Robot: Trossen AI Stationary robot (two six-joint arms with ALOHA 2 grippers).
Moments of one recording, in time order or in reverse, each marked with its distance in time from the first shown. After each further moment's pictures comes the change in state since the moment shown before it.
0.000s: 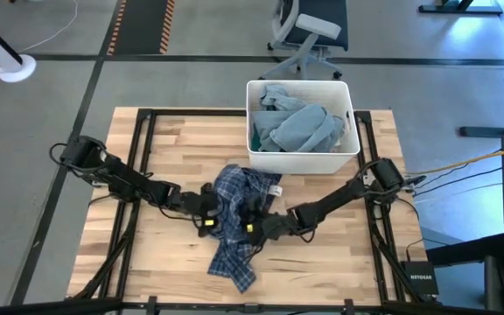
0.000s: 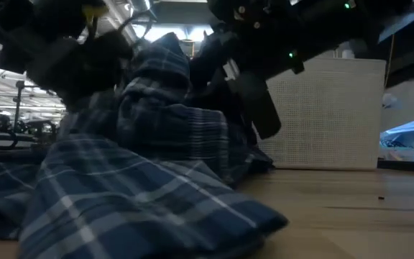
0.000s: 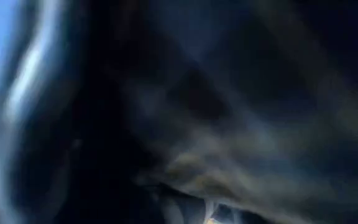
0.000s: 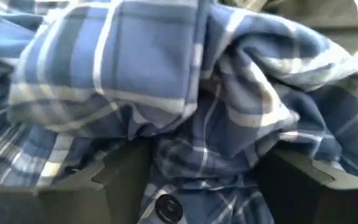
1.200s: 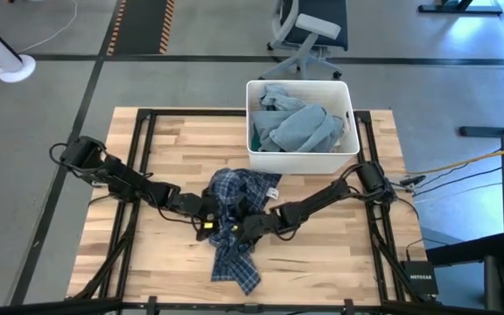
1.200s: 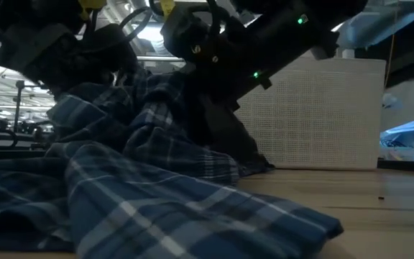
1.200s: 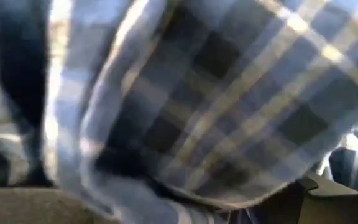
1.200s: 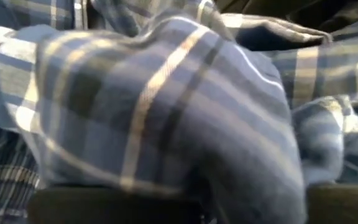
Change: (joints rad) left arm 0.001 0.000 0.019 0.026 0.063 0.001; right arm -0.059 0.145 0.212 -0.239 -0.092 -0.016
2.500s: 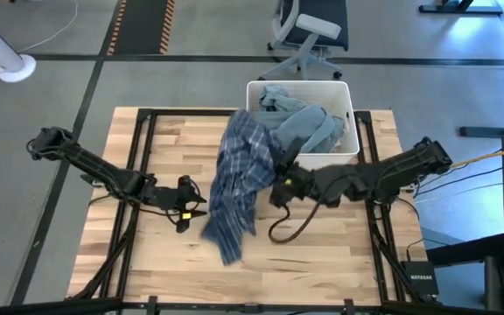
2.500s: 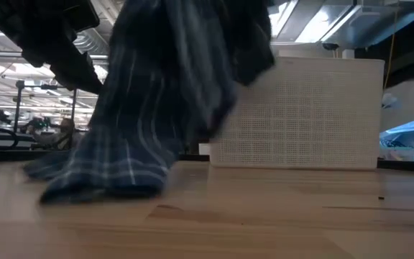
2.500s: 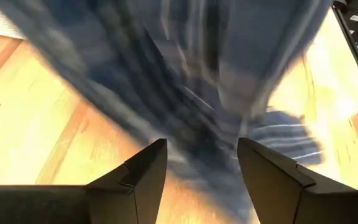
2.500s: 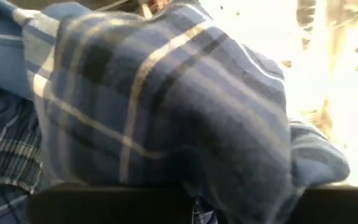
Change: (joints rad) left arm -0.087 -0.505 0.008 -0.610 -0.175 -0.147; right arm 0.056 -0.621 0.211 -0.218 0.373 -0.372
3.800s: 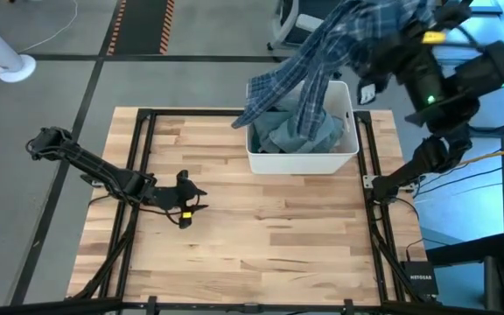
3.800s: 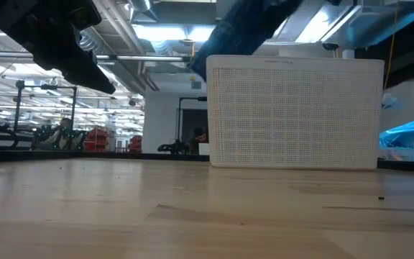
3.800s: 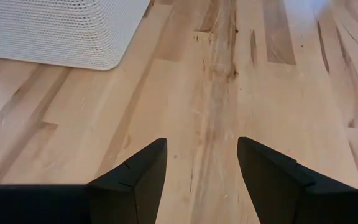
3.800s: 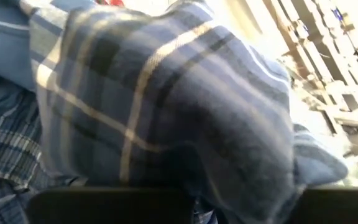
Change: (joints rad) left arm 0.000 0.003 -0.001 0.003 -0.139 0.099; right arm -0.240 -0.015 0.829 0.024 0.489 -0.846
